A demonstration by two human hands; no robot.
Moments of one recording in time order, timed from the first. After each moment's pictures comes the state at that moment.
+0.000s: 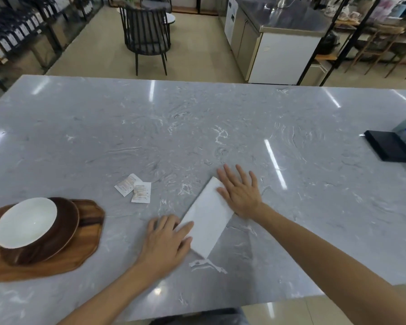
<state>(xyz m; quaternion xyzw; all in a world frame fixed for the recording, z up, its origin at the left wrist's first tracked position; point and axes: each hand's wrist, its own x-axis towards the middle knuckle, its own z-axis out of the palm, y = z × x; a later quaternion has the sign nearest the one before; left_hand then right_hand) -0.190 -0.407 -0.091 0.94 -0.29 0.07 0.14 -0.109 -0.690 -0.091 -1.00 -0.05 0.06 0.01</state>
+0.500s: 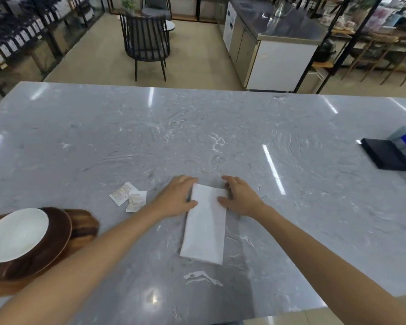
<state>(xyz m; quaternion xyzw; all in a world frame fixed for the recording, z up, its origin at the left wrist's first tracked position) -0.051 -0.453 -0.061 0.92 -0.28 -0.13 0.26 -0.087 -0.702 -0.068 -0.97 0.01 0.12 0.21</state>
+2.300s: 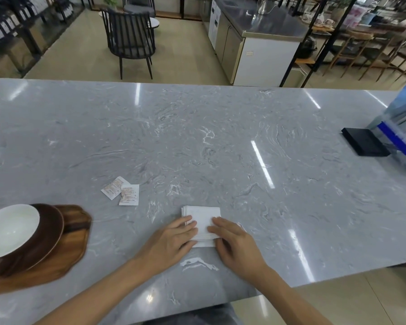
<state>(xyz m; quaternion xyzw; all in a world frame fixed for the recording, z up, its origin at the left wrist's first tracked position) -0.180 -0.426 -0.093 0.85 -0.45 0.08 0.26 -0.258 -0.654 -0.082 -0.95 -0.10 -0.09 0.28</state>
